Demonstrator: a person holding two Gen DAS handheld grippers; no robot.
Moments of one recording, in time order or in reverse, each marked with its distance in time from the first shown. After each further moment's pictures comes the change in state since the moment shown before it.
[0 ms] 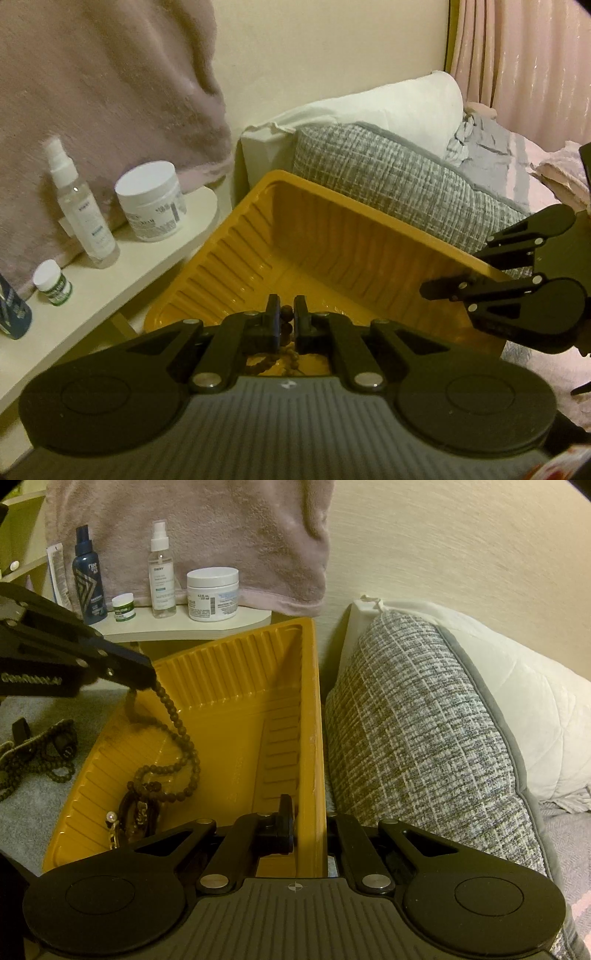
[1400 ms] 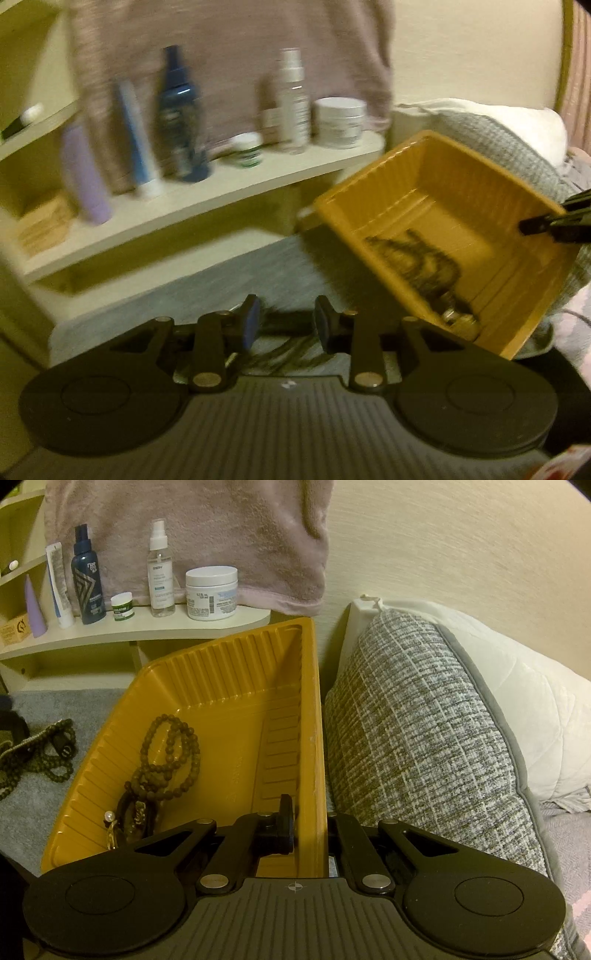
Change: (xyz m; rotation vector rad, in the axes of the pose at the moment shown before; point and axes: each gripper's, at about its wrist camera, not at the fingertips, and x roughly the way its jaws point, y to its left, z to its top) left arm -0.094 0.055 -0.126 -0.270 -0.016 0.332; right arm 0.001 -0.002 0.000 0.004 0.000 0.003
